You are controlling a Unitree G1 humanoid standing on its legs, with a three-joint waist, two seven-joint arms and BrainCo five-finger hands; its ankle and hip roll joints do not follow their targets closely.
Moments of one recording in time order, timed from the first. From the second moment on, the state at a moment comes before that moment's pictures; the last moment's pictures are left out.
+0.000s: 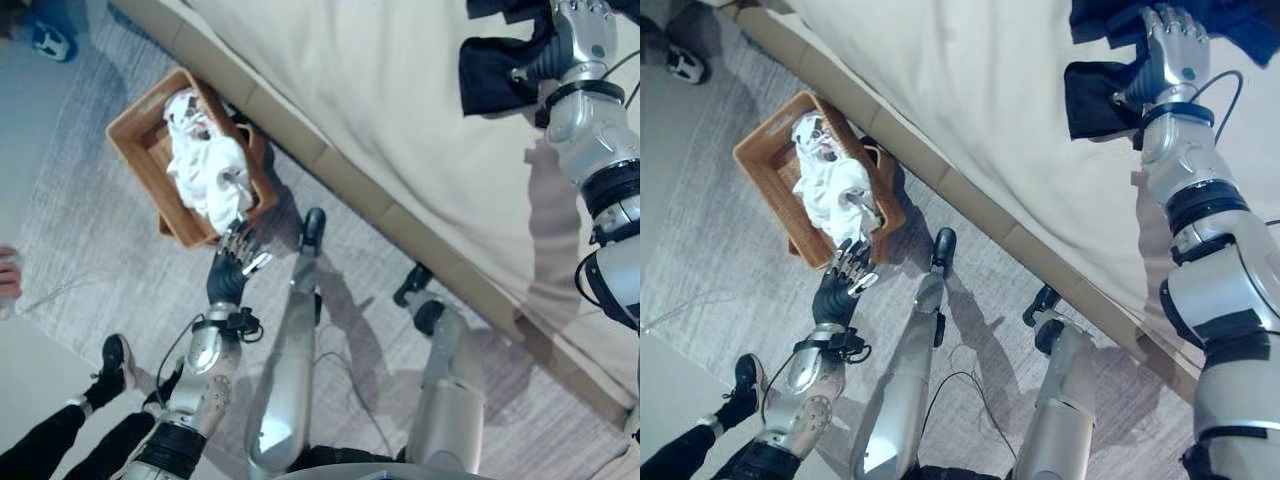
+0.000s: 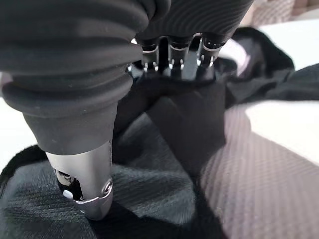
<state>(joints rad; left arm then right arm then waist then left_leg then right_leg) -0.03 0.36 -0.25 0.10 -0.72 -0.35 0.13 -1.40 -0.74 0.70 1.17 -0.33 -0.01 -0.41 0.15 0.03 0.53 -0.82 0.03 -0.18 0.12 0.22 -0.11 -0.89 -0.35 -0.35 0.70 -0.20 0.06</state>
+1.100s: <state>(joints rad) -0.09 0.33 -0.25 0.12 -0.72 -0.34 0.18 -0.90 -0.64 0.34 0.52 -0.03 -0.10 -0.43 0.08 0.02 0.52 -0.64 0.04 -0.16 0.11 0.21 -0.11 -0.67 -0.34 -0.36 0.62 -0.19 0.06</state>
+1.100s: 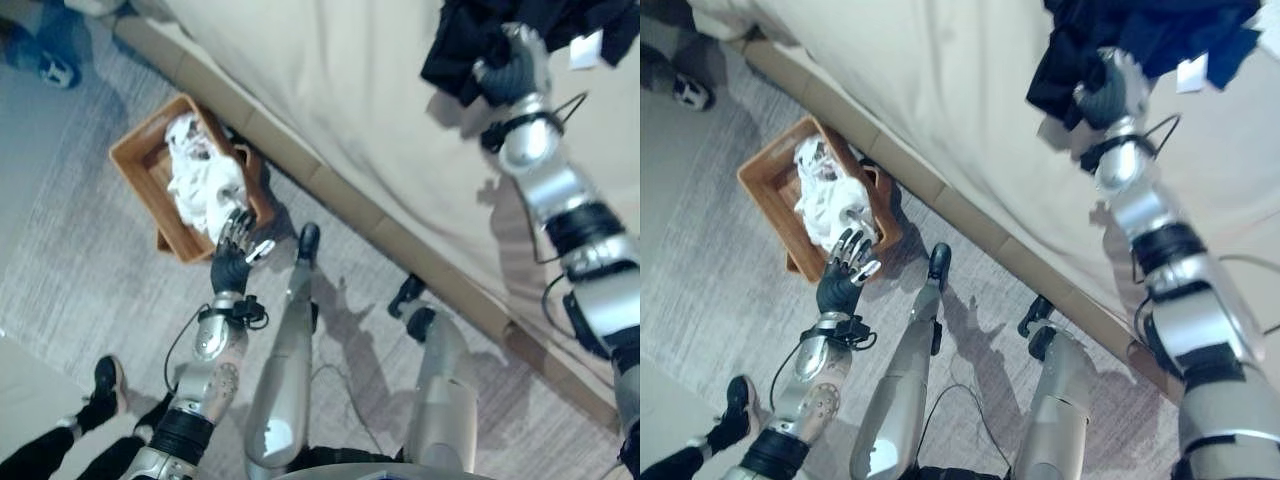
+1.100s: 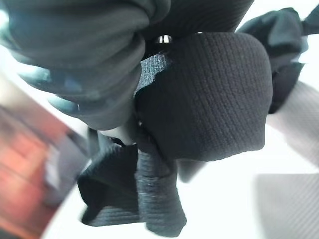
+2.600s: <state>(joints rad) -0.33 0.38 -0.46 0.44 -0.21 -0.22 0.08 -1.01 -0.84 0.55 0.21 0.74 -0.19 -0.02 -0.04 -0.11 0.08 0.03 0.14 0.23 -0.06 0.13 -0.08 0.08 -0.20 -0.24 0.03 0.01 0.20</state>
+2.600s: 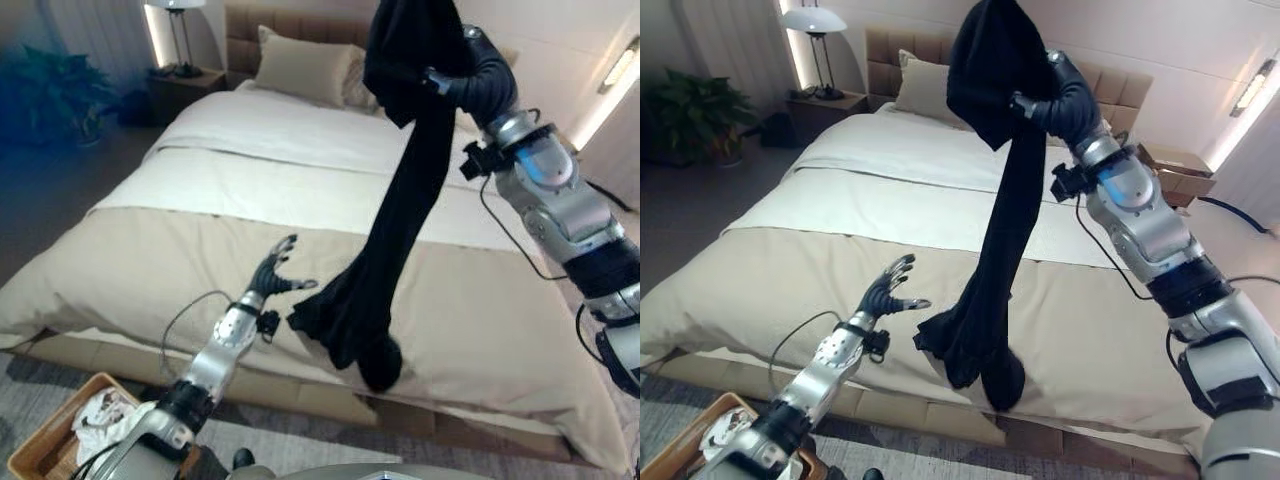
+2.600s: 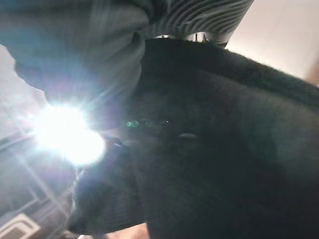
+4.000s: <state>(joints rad) -0.25 0.32 -0.54 0.51 -0.90 -0.06 -0.24 -1.38 -0.78 0.75 0.51 0.88 -0.17 0.01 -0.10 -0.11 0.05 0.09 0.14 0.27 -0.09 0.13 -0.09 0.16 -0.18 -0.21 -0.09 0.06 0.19</state>
